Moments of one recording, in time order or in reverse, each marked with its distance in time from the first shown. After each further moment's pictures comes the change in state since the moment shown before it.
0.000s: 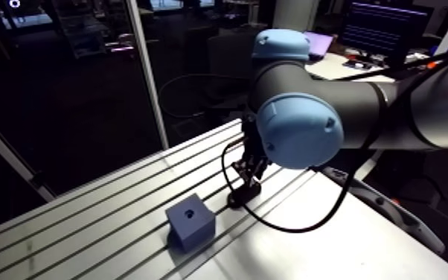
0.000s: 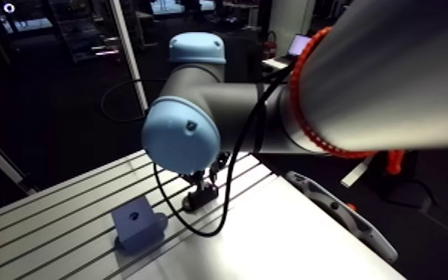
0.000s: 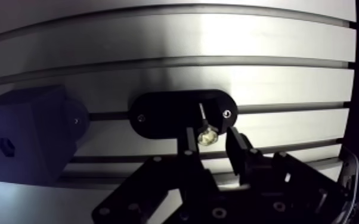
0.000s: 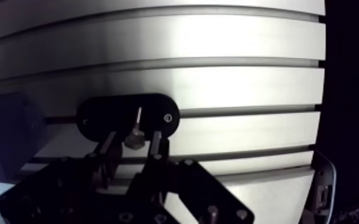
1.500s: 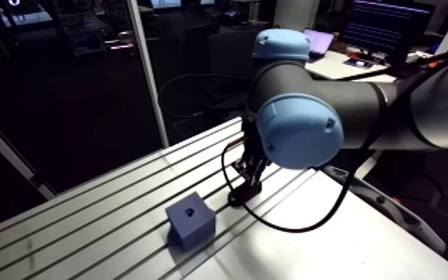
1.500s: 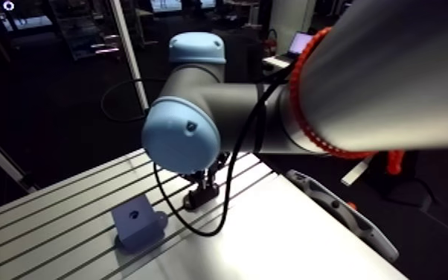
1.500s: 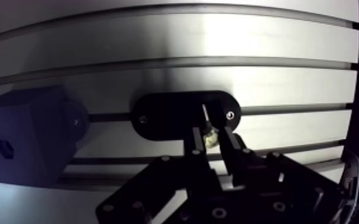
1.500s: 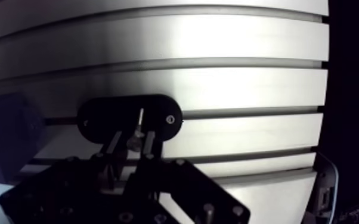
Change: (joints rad) arm 0.001 0.008 0.000 -0.005 0.001 0.000
